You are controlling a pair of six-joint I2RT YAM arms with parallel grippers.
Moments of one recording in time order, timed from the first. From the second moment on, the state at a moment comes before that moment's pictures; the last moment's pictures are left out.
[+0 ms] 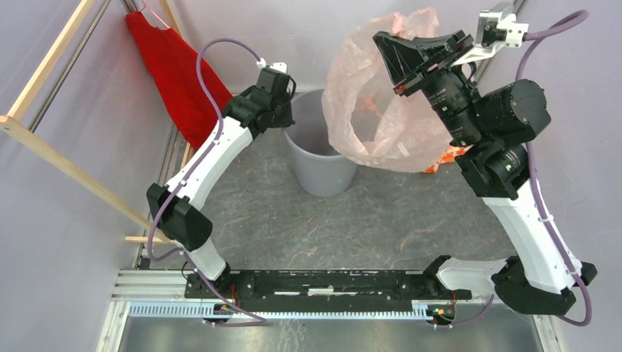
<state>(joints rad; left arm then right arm) -0.50 1.72 1.81 -0.82 -0.26 -0.40 0.69 1.20 1.83 -0.10 0.00 0.20</state>
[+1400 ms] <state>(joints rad) -0.67 1.08 1.33 -0.72 -0.46 -0.55 0.83 1.32 1.61 0.50 -0.07 0.68</state>
